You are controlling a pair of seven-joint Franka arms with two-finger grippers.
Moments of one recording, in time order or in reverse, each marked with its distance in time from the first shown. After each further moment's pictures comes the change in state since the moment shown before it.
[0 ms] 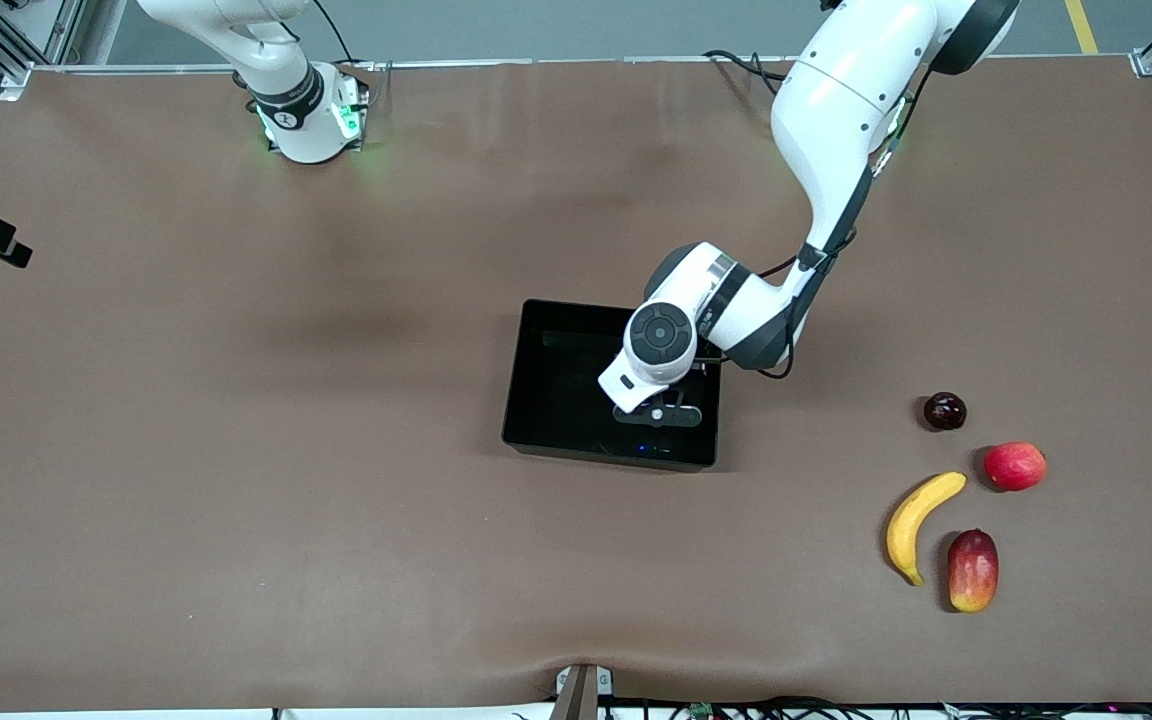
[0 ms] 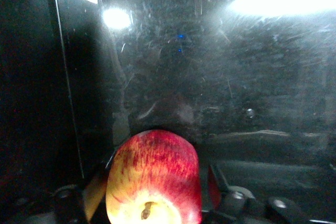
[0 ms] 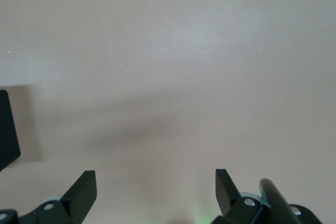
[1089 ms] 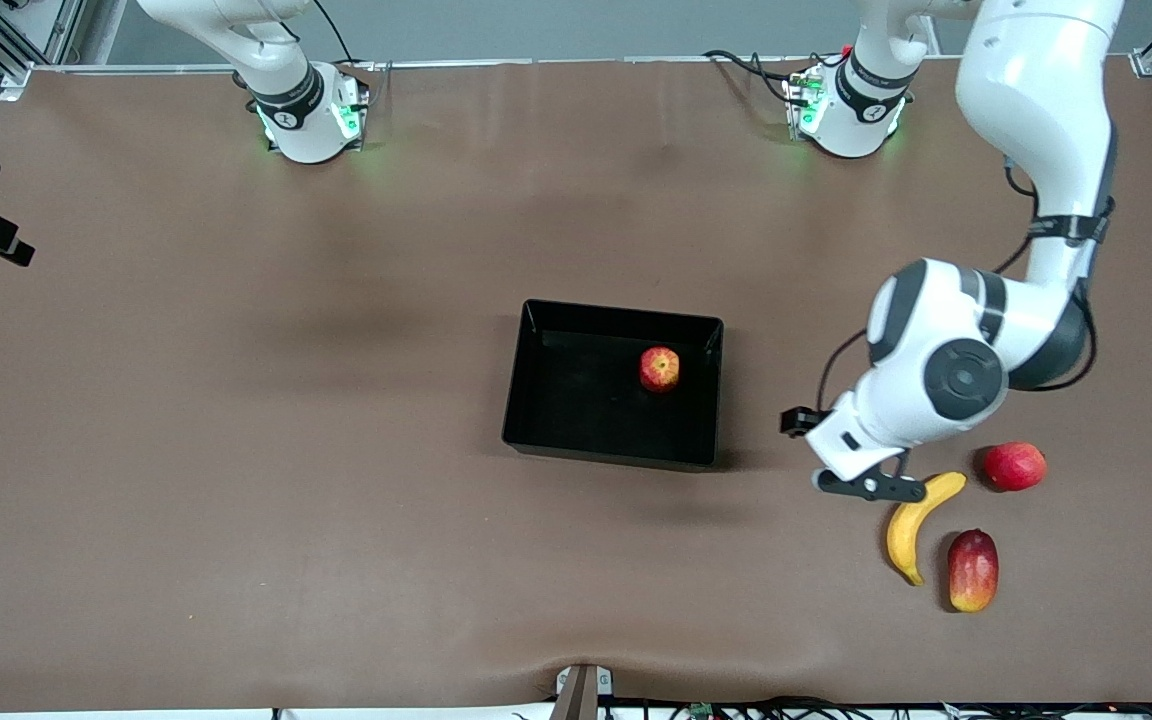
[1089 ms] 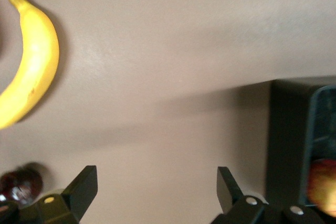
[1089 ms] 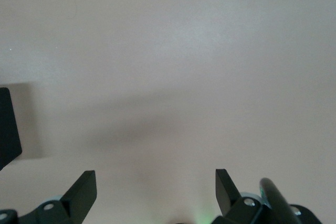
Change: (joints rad) left arm 0.385 -0.172 0.018 0.009 0.001 -0.077 0.543; right arm 0.002 0.000 0.005 0.001 0.003 -0.009 0.000
